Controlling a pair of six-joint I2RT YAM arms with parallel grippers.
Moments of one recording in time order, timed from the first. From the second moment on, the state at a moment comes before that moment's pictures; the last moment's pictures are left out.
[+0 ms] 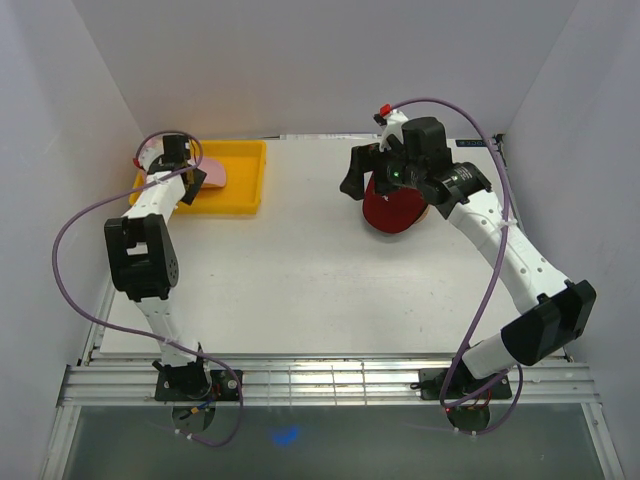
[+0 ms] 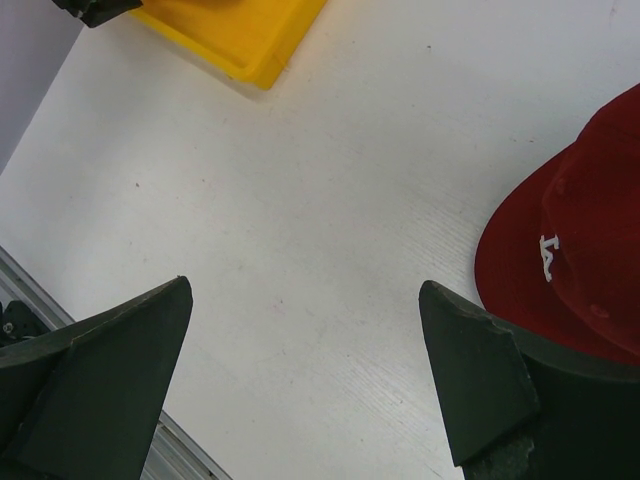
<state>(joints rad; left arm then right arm) 0.08 1.95 1.54 -0.47 -0.30 -0.97 0.52 1.48 1.57 -0.60 -0.26 0.20</state>
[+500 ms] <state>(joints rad) 0.08 1.93 1.53 -0.43 -0.30 -1.02 0.52 1.48 1.56 -0.60 -0.26 0.20</state>
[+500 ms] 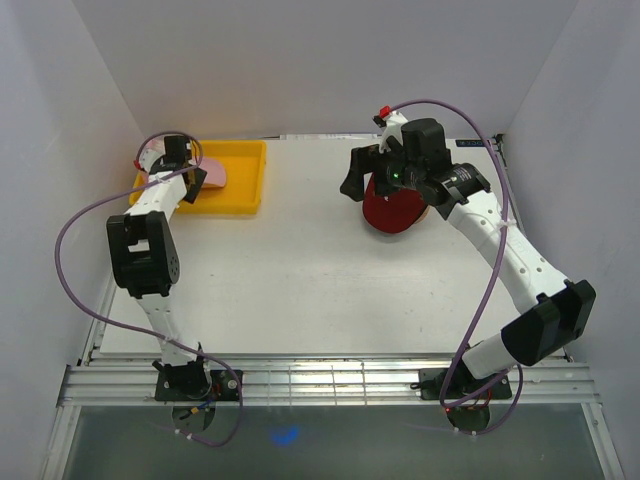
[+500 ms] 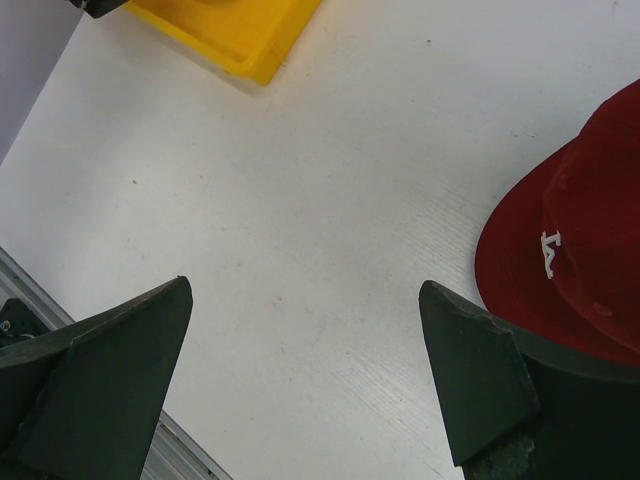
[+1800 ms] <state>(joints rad) 0.08 1.90 1.51 -0.34 -0.22 -1.04 0.52 1.51 1.56 -0.60 -0.25 0.18</state>
